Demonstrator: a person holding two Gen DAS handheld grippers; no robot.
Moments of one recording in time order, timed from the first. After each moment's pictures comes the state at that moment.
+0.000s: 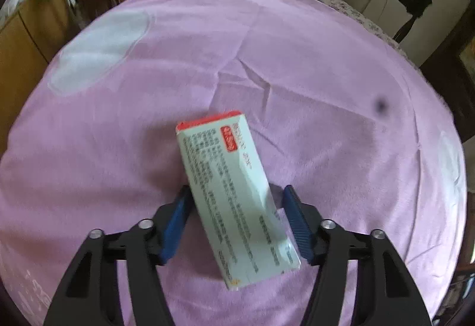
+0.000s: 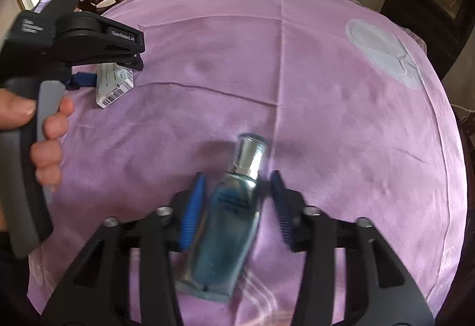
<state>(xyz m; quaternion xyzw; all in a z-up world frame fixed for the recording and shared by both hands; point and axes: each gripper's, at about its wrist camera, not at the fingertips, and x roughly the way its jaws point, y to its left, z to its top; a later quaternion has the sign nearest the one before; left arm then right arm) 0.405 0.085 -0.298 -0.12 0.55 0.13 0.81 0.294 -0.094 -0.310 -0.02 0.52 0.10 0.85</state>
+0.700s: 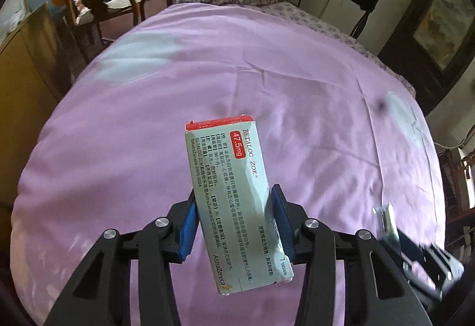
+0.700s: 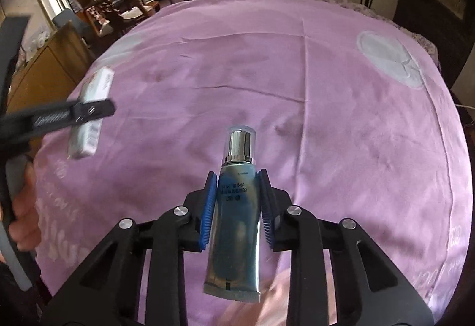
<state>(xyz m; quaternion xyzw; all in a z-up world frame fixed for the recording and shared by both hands) 0.259 0.112 -0.232 -0.10 0.51 0.05 0.86 0.238 -0.090 -0.276 0.01 0.49 0.16 0.86</state>
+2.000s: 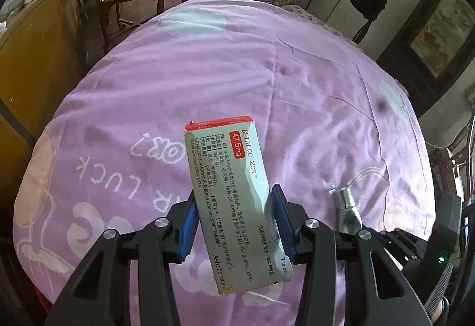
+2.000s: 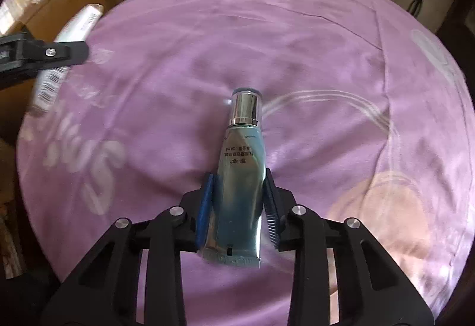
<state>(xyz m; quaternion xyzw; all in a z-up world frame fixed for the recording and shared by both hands) 0.135 0.159 -0.226 -0.14 0.50 0.05 0.85 0.136 -0.021 -0.304 -0.10 0.53 0.24 0.81</state>
